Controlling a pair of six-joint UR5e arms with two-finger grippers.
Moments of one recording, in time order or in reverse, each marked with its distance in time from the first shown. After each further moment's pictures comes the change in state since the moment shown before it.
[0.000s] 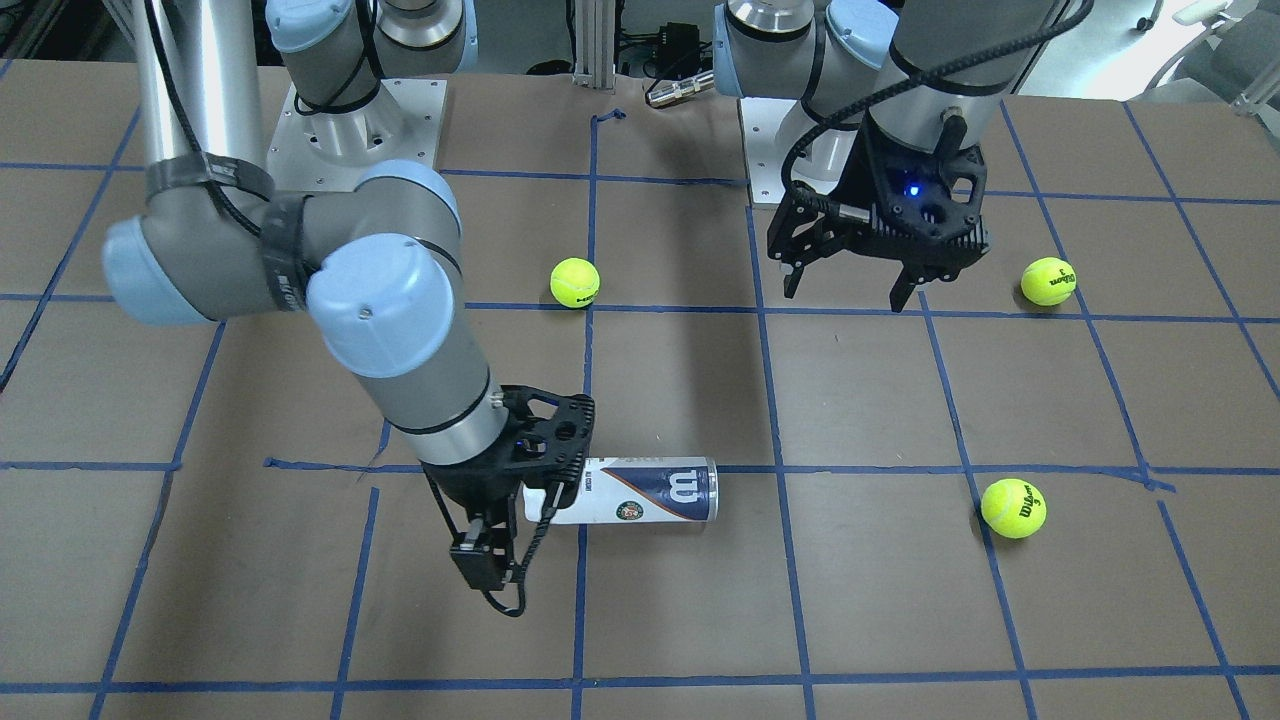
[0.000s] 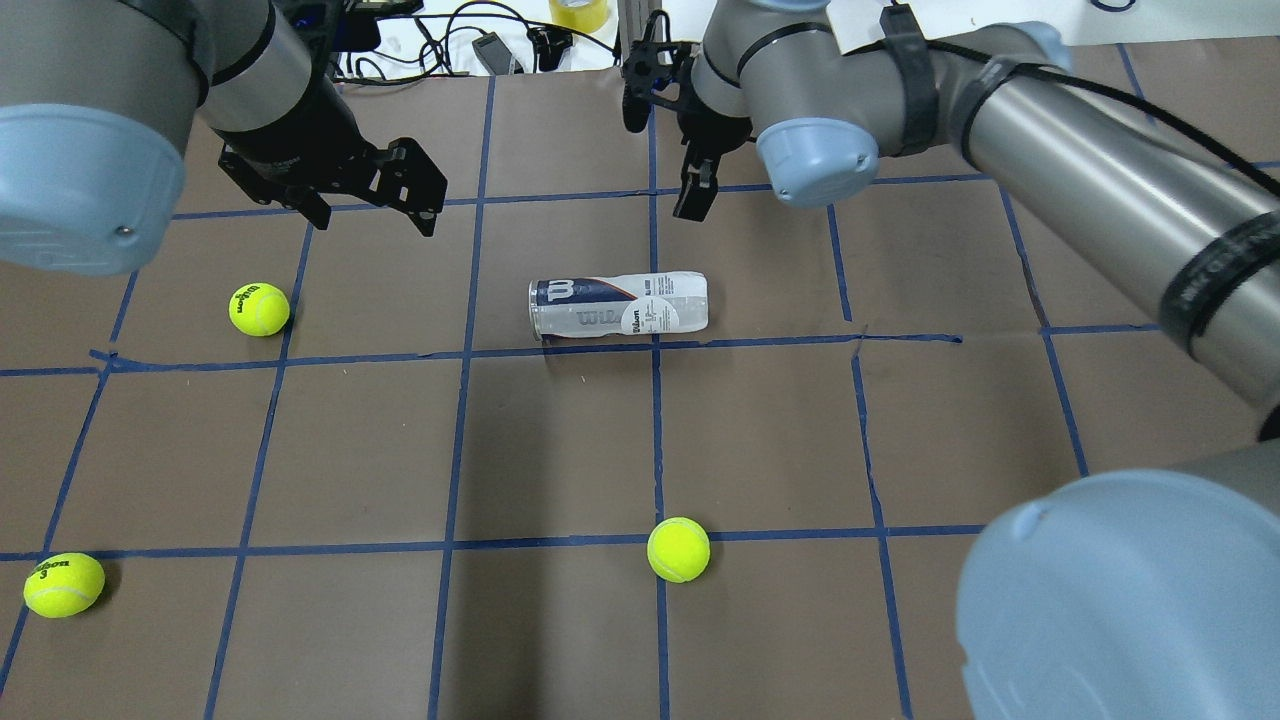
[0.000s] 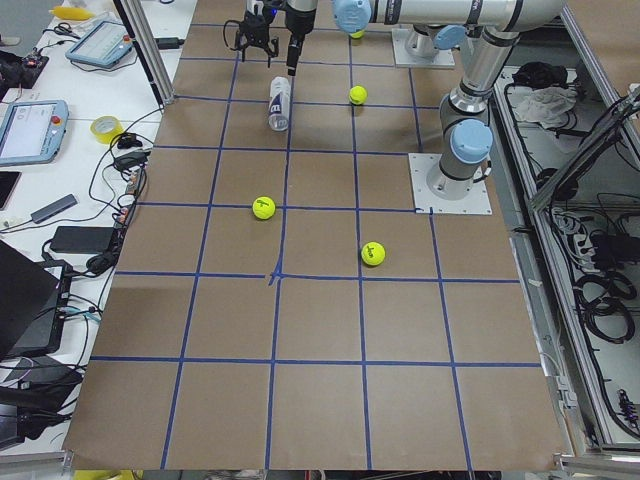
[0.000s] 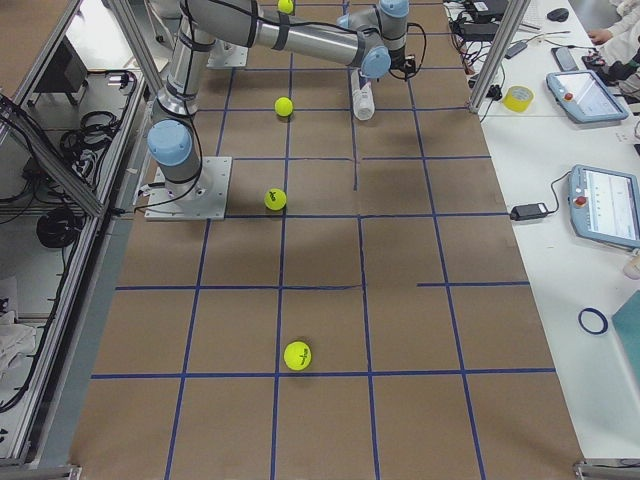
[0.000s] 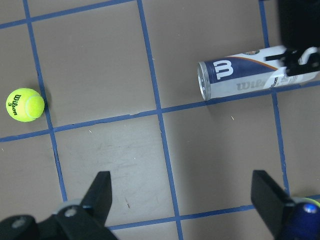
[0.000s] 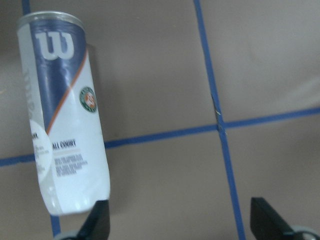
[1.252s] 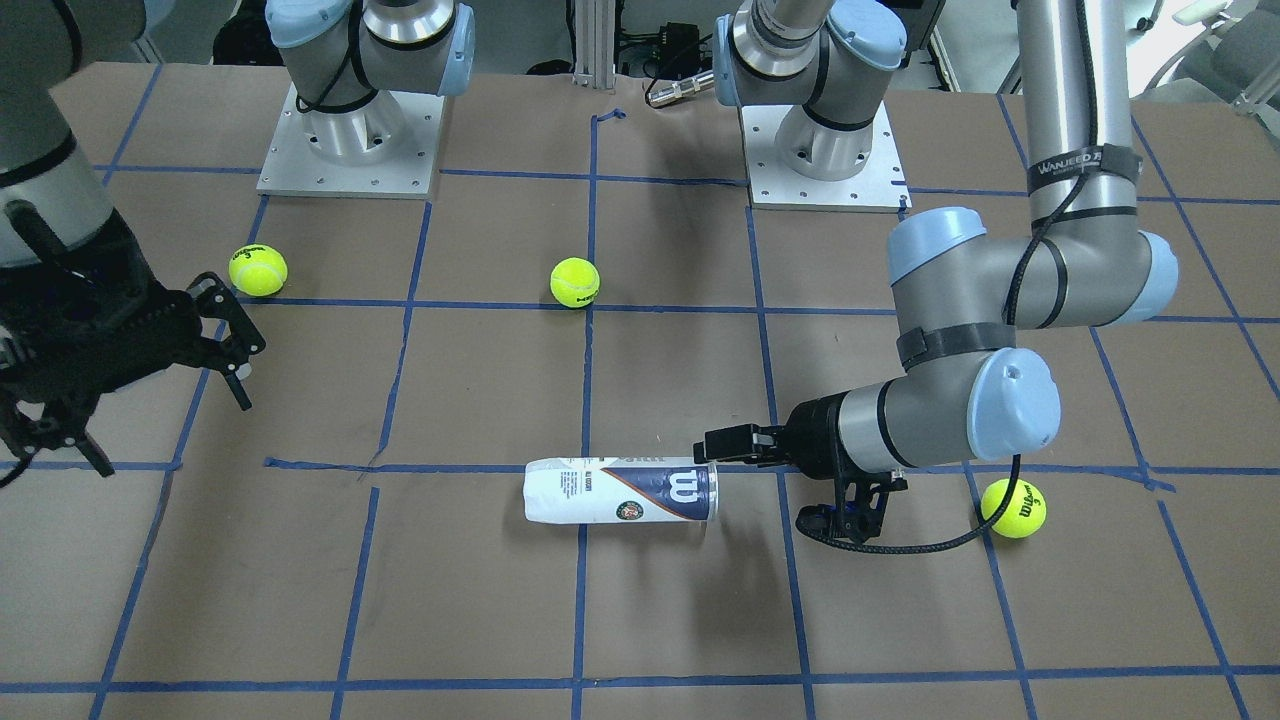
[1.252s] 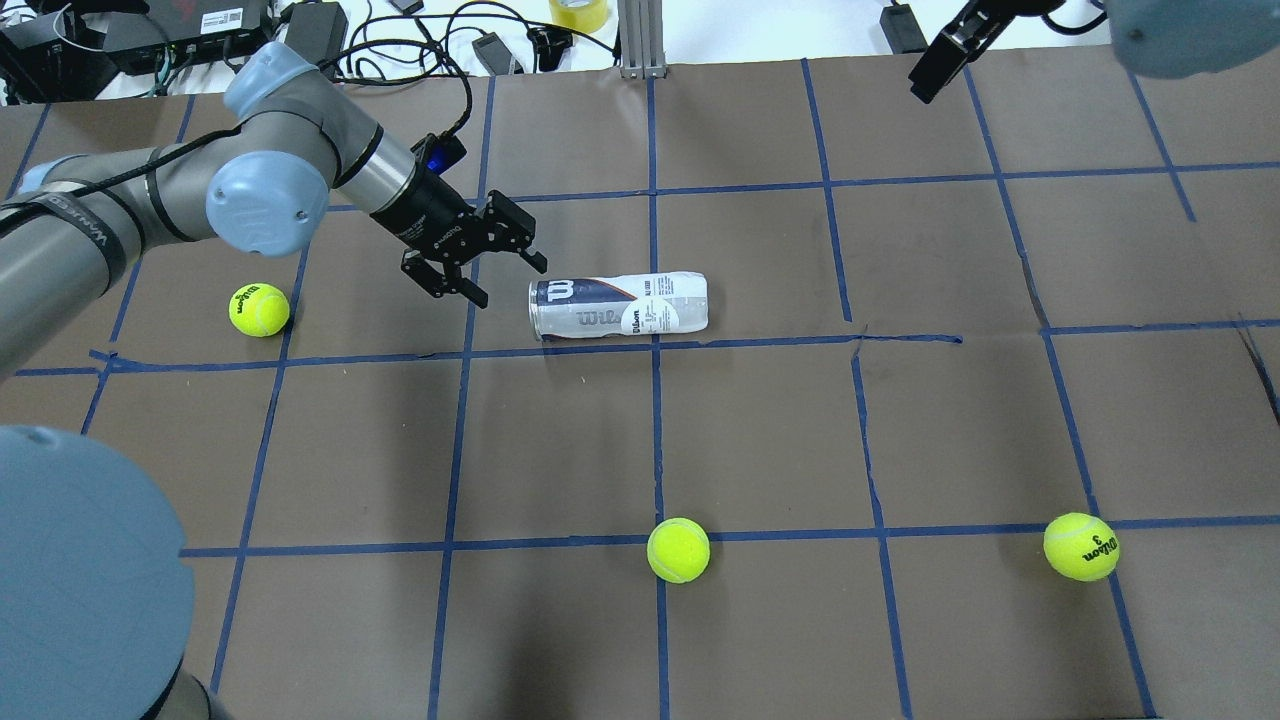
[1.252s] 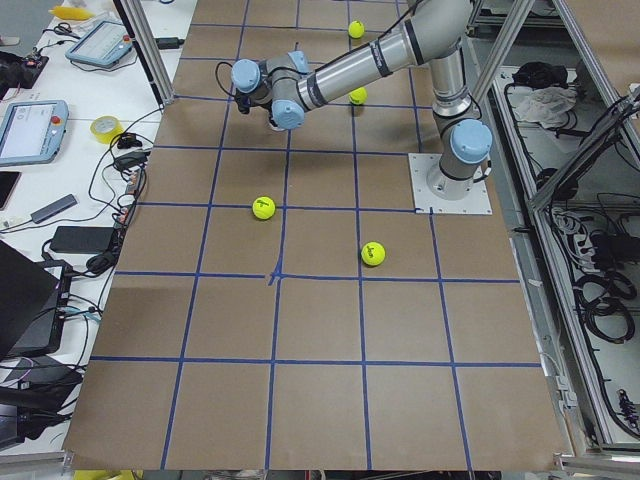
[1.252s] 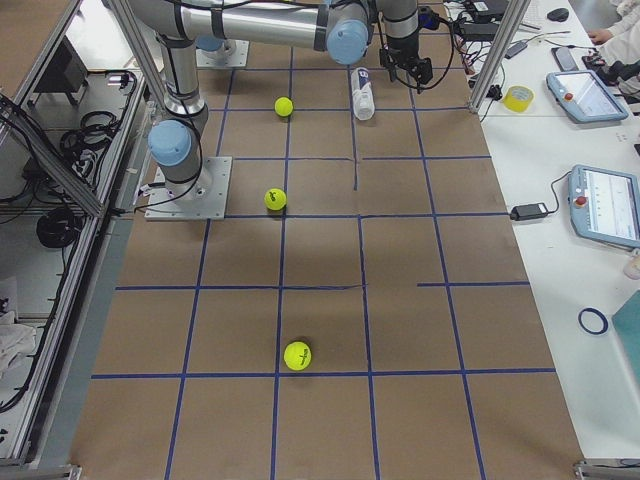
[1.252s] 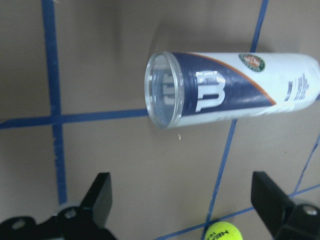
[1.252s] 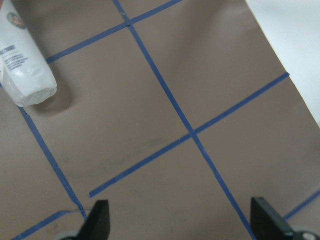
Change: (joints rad) left arm 0.116 -0.442 -0.010 0.078 -0.548 -0.034; right arm -0.266 -0.289 0.001 0.253 -0.145 0.496
